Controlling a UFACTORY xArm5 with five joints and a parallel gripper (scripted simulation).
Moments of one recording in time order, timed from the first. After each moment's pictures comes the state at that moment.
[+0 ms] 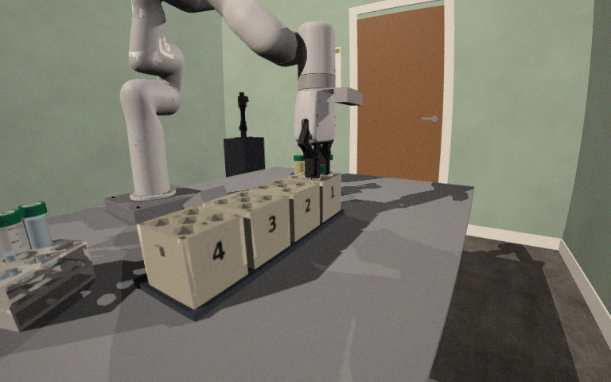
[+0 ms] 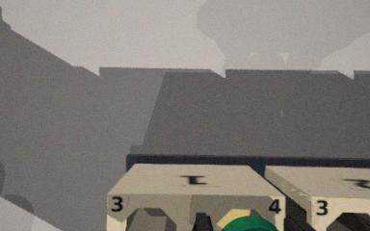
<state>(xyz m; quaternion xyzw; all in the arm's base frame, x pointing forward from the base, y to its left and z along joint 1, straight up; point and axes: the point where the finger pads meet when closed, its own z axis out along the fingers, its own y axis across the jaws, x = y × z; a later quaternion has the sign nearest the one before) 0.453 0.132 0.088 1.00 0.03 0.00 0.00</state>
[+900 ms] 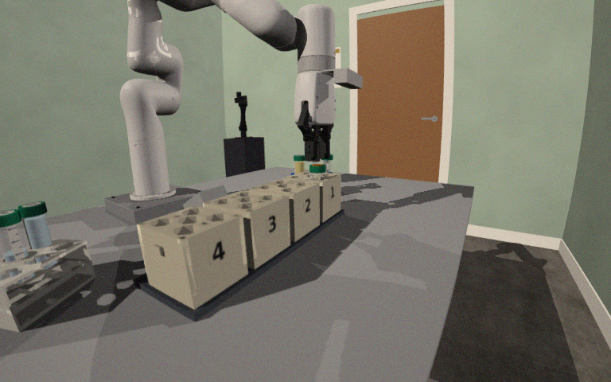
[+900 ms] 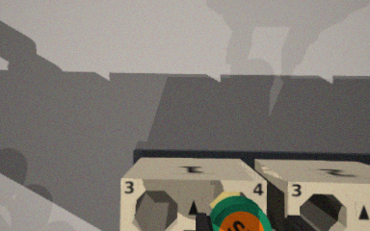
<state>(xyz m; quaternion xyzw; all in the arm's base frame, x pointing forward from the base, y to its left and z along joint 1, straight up) 0.453 0.132 0.122 1.00 0.03 0.00 0.00</state>
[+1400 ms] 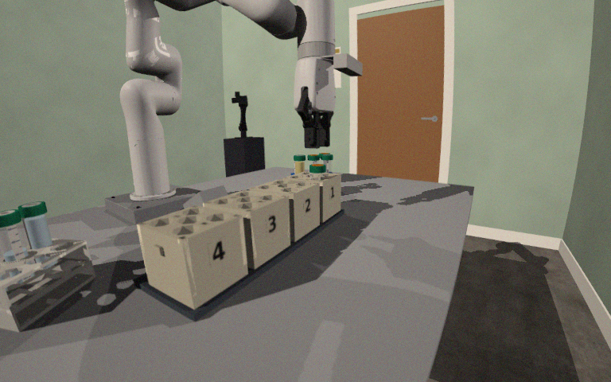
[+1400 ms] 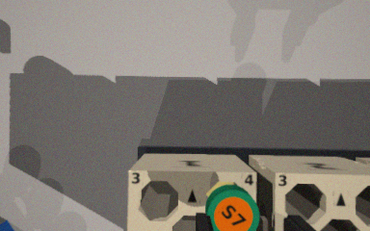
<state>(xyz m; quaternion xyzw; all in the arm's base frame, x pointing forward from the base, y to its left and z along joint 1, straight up) 0.453 0.132 0.148 1.00 0.03 0.00 0.00</state>
